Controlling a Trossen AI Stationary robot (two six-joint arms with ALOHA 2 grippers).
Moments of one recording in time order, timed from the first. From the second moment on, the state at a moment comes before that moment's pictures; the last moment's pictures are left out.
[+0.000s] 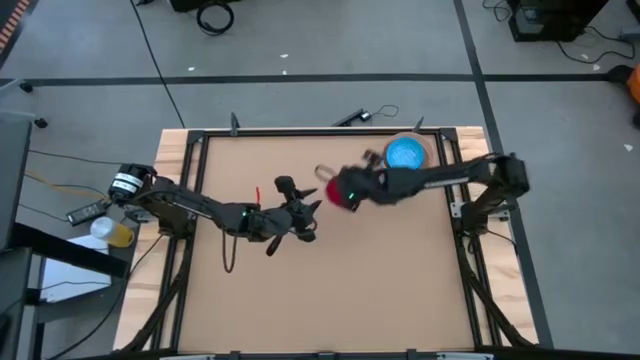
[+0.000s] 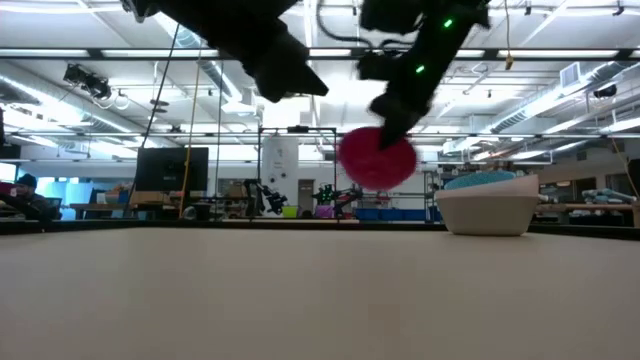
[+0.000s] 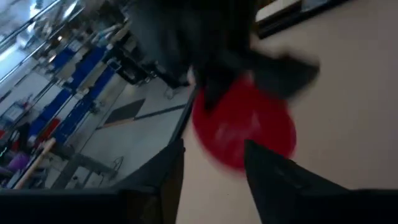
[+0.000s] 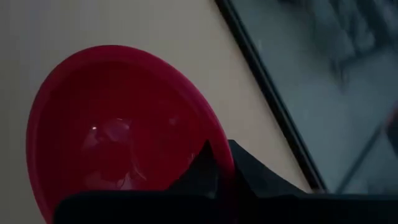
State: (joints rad) left arm -0.21 1.55 0.91 0.28 -0.86 0.40; right arm -0.06 1.64 1.19 -0.60 0.66 0.14
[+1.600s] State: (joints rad) left arm 0.34 1.54 0.90 -0.01 -0.35 0.37; right arm -0.69 1.11 0.72 -0.70 0.58 0.47
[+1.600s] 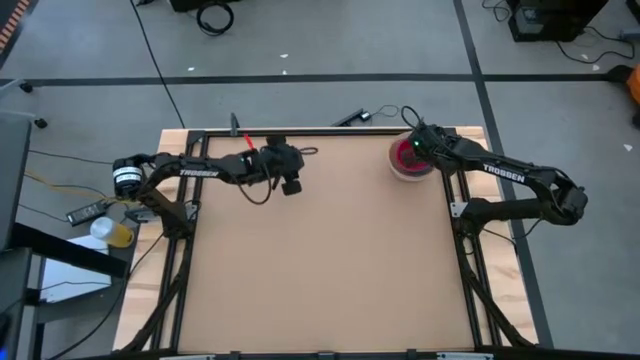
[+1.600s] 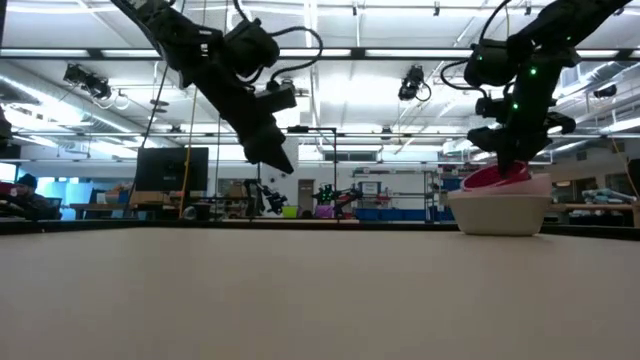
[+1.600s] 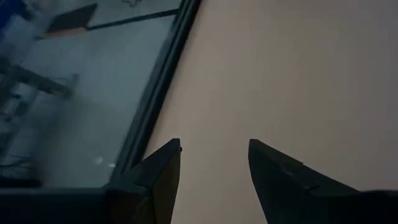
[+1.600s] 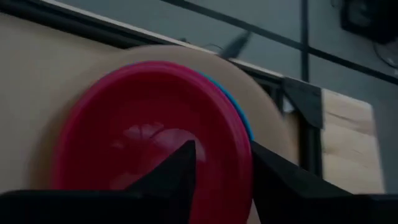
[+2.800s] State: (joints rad) left arm 0.37 1.28 0.61 0.26 -0.08 0.17; right arm -0.45 0.90 0.23 0.60 0.17 0.02
